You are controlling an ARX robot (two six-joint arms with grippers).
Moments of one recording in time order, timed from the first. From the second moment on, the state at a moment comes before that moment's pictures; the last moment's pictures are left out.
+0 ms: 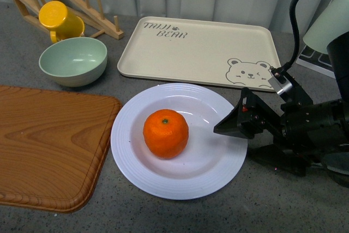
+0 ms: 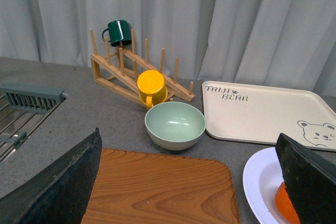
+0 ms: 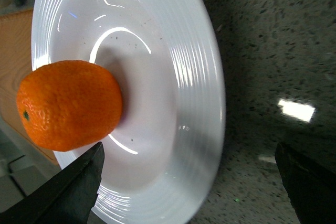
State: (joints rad) left arm 0.00 0.00 0.02 0.00 0.00 0.00; right arm 0.21 2.07 0.78 0.27 -0.63 0.54
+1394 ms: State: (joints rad) left arm 0.00 0.00 0.02 0.00 0.00 0.00; right arm 0.23 2.15 0.86 0.30 -0.74 0.73
